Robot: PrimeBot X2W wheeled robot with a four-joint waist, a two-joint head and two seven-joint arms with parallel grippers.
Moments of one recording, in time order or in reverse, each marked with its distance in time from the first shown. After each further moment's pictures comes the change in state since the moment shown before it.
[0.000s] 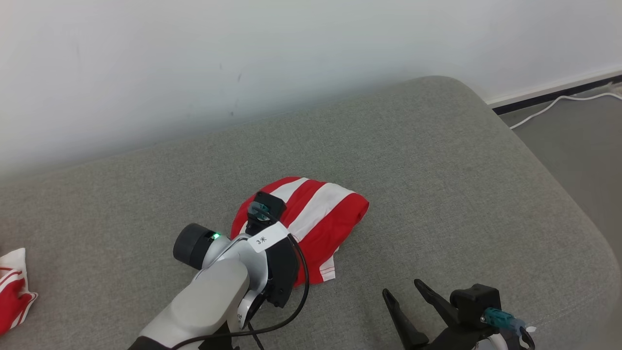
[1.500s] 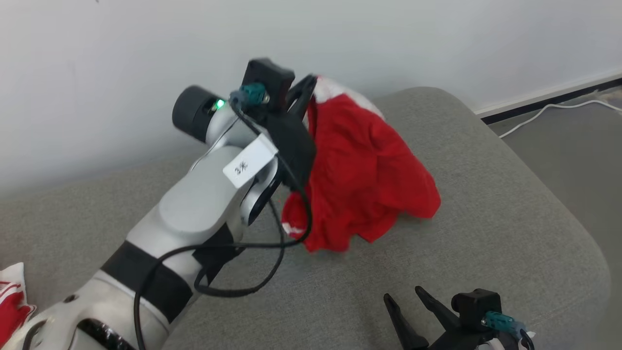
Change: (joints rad) left arm -0.344 -0.007 0.014 -0.076 -0.087 -0.019 -0.269; right arm 0.006 0.020 0.000 0.027 0.035 -0.013 0.002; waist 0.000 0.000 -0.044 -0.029
